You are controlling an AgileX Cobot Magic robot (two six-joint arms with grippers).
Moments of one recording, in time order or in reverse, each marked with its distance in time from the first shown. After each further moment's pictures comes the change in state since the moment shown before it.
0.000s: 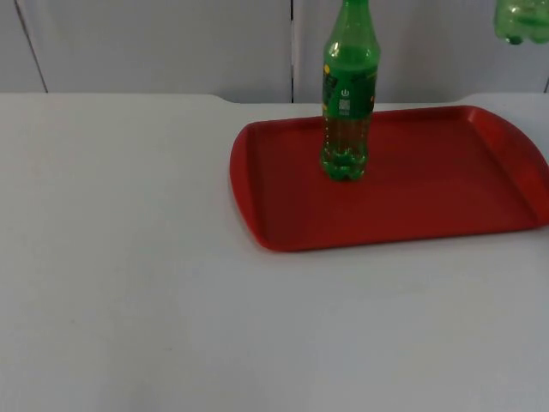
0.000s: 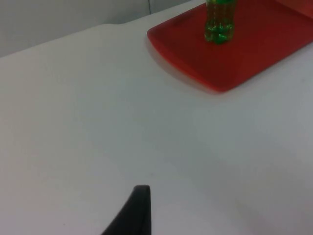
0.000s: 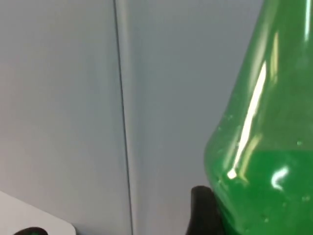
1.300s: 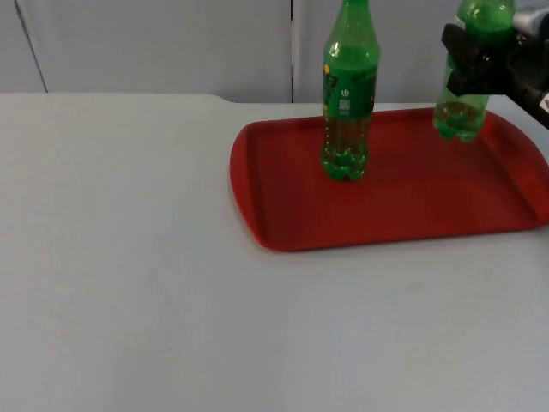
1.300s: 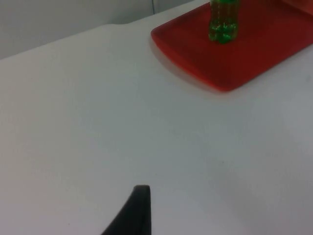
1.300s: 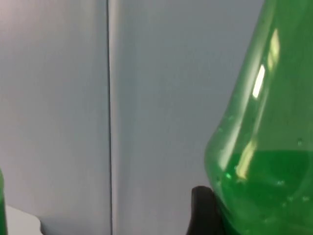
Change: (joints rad) right arm -0.002 0.597 -0.158 0.291 -0.571 -0.406; left arm 0.000 0.000 0.000 0.011 0.000 0.000
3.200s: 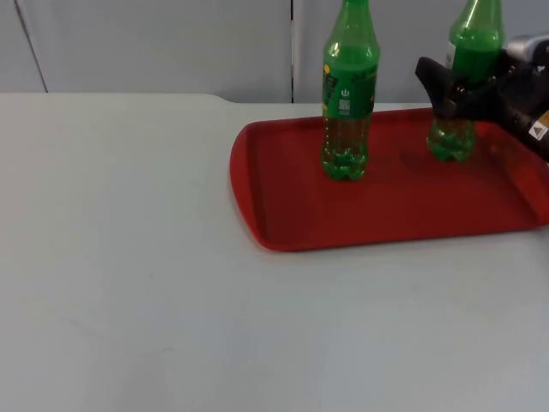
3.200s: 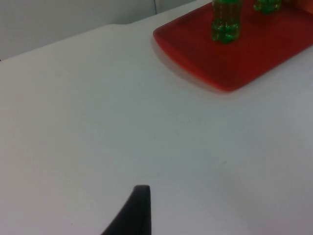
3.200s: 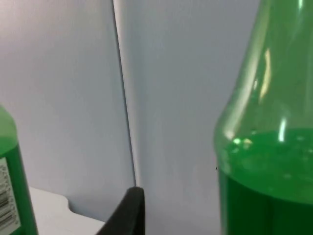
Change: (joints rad) right arm 0.000 0.067 -0.015 -0.034 -0.018 0.096; left arm 0.000 0.000 0.000 0.006 0.000 0.000
